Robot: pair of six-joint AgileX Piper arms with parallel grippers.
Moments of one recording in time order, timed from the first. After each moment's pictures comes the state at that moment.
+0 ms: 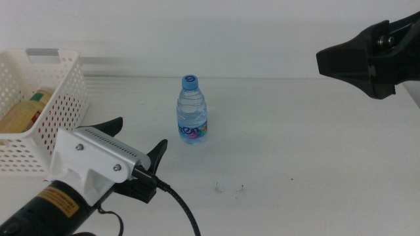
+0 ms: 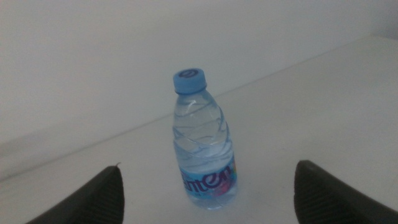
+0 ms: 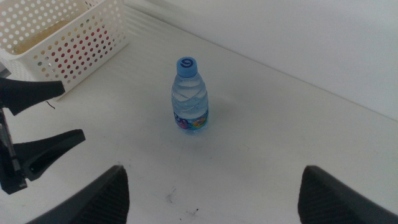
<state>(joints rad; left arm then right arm) -0.58 1.23 -0.26 -0.17 -0.76 0.22 0.64 1.05 -1.25 -0.05 0.85 0.08</state>
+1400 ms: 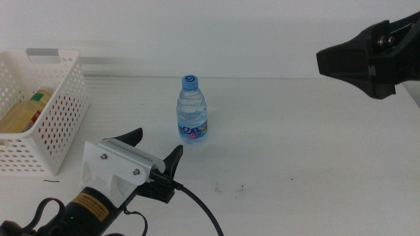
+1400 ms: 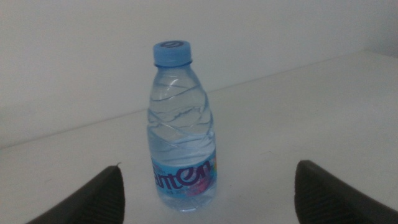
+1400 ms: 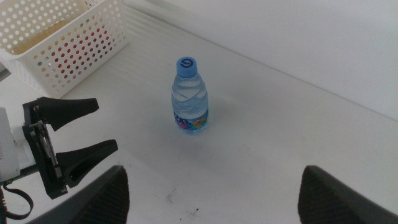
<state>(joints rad) -0.58 1.62 -0.26 -0.11 -1.17 0.04 0.64 1.05 -1.25 -0.05 0.85 0.08</state>
